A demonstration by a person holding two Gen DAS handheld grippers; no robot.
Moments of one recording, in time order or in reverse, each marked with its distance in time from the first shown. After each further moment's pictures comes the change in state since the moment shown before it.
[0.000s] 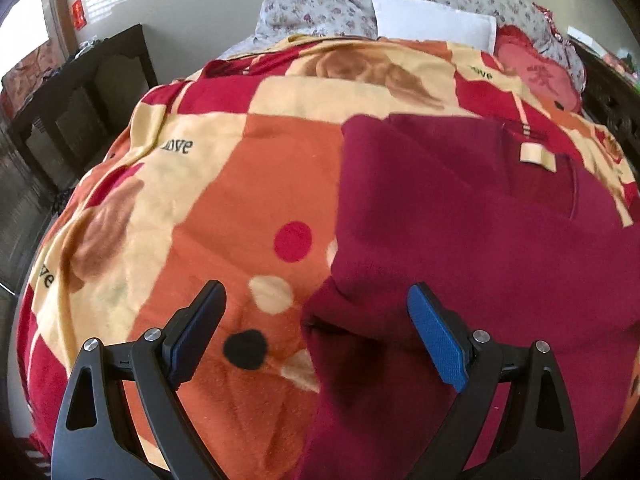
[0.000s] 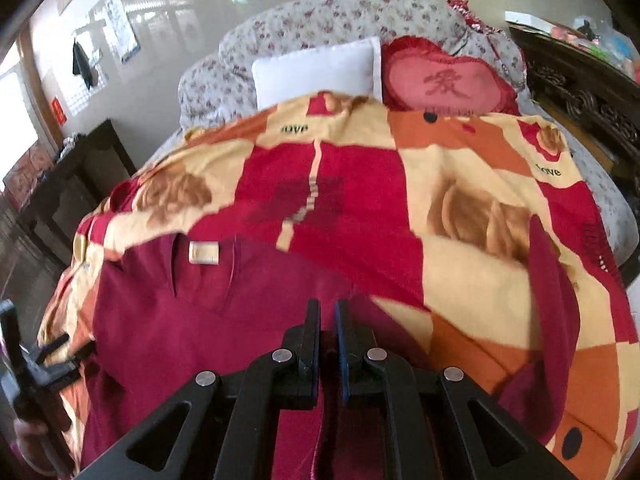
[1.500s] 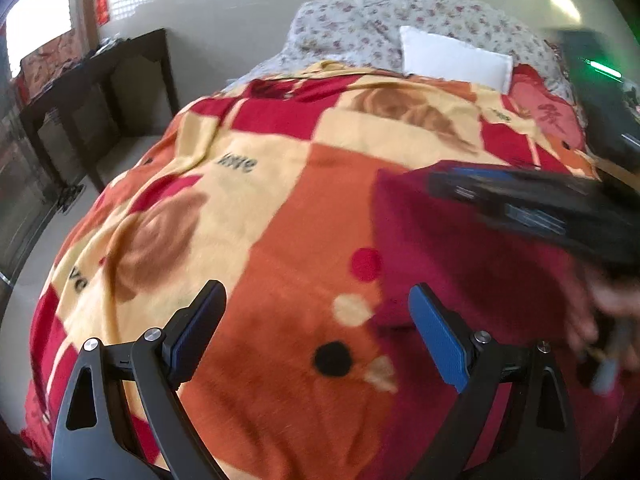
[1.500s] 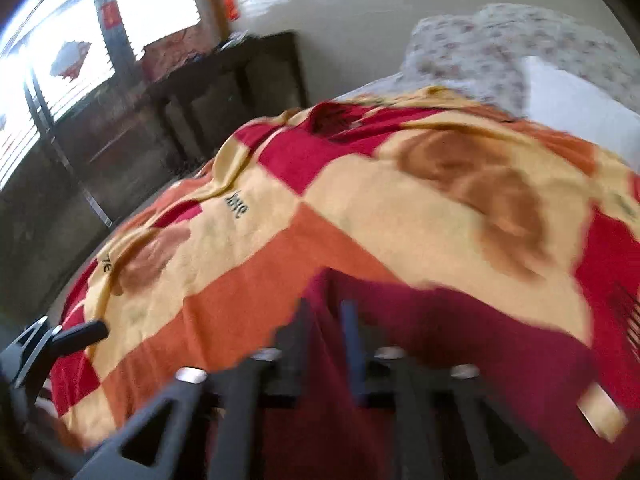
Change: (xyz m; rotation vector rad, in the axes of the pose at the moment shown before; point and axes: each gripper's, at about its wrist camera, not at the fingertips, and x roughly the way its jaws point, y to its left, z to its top) left arm -0.025 0.054 0.004 -0.058 -0.093 -0.027; right arm 0.109 0.259 0.000 -0.451 0.073 0.401
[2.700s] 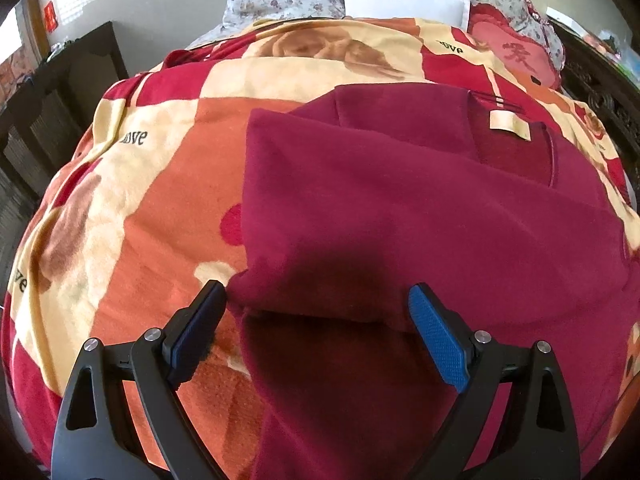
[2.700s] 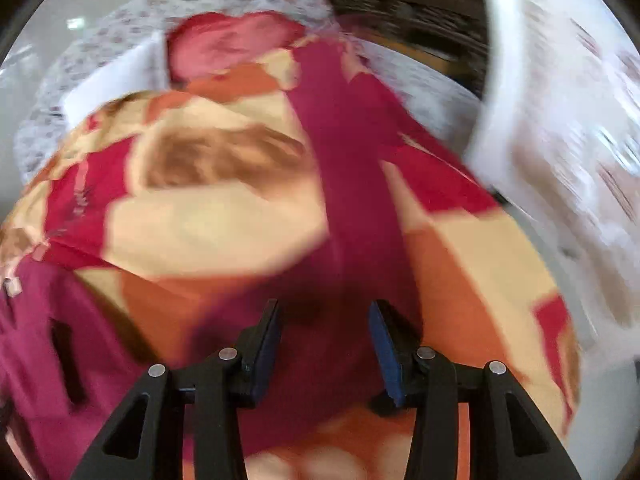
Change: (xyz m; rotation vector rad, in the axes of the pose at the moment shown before) left arm 0.034 -0.079 -0.017 0.106 0.146 -0.058; right arm -0.288 -0.276 -0.271 0.884 0.123 -0.865
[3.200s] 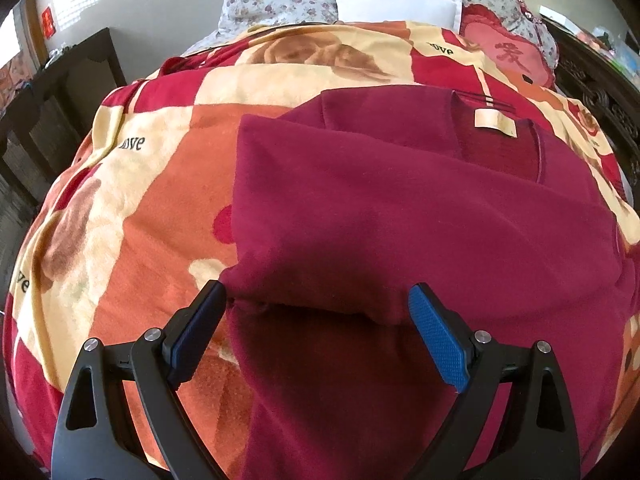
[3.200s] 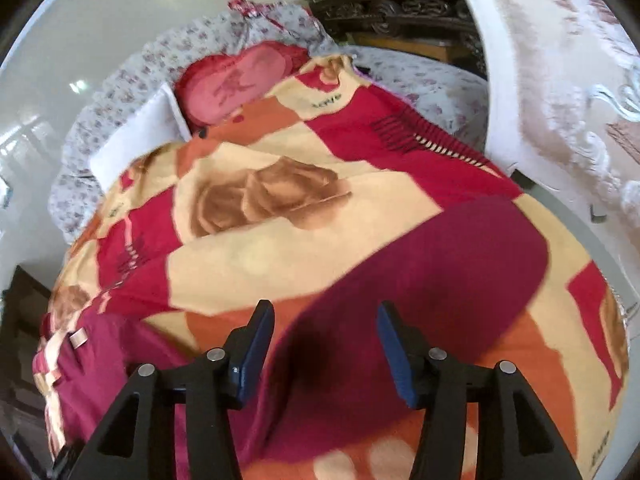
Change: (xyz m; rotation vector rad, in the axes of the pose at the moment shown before) left arm -0.008 -0.008 -0.003 0.022 -0.015 0.002; right arm 0.000 0.024 0.032 0.159 -0.026 0.225
